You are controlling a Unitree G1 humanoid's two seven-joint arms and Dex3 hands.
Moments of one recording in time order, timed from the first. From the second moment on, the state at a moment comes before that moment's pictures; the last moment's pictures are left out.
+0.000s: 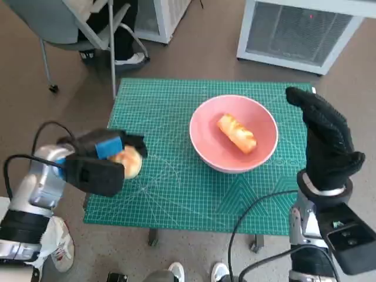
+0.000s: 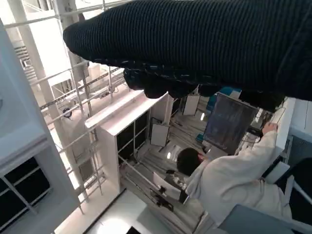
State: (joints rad) left arm -0.62 0.75 -0.20 0.29 0.39 -0.24 -0.67; right arm -0.46 -0.15 -0.13 0.26 0.27 -0.89 0.33
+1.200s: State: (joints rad) left arm -1.21 0.26 -0.40 0.95 0.52 -0.60 -0.29; right arm -0.44 -0.11 -0.10 0.21 0.27 -0.86 0.33
